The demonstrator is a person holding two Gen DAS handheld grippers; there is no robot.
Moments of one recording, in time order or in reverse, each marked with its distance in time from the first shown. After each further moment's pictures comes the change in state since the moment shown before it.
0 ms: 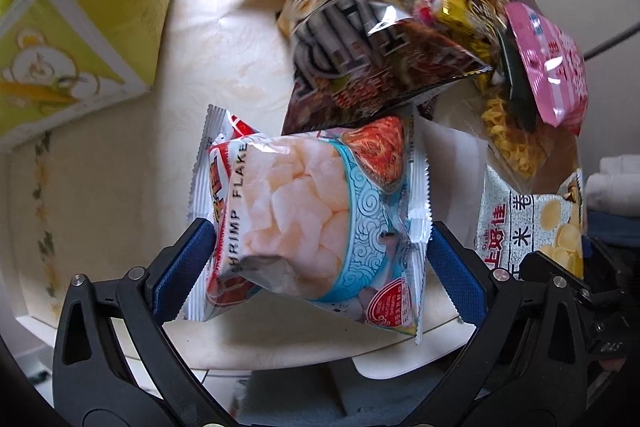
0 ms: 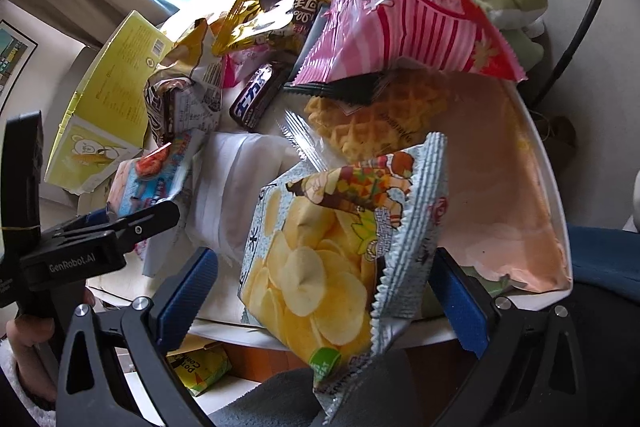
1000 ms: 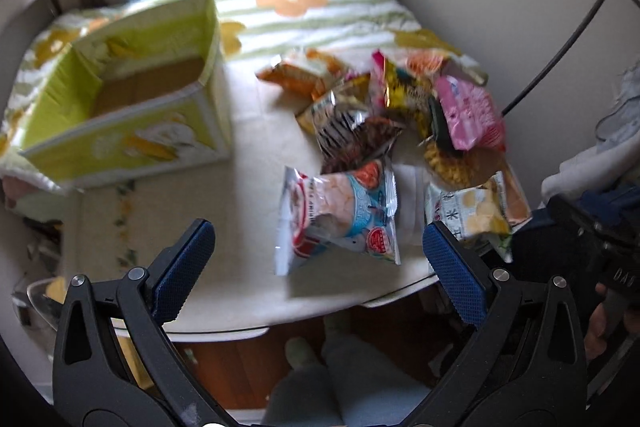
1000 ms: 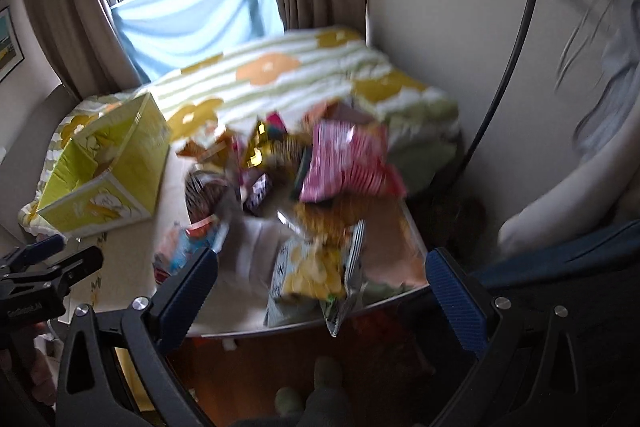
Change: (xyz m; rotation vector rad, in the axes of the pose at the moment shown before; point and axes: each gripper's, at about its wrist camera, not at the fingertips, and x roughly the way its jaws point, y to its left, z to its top) left arm -0.138 -0.003 -0.042 0.102 -0.267 0.007; right arm -0.130 0.056 -0.029 -0.025 -0.347 -0.270
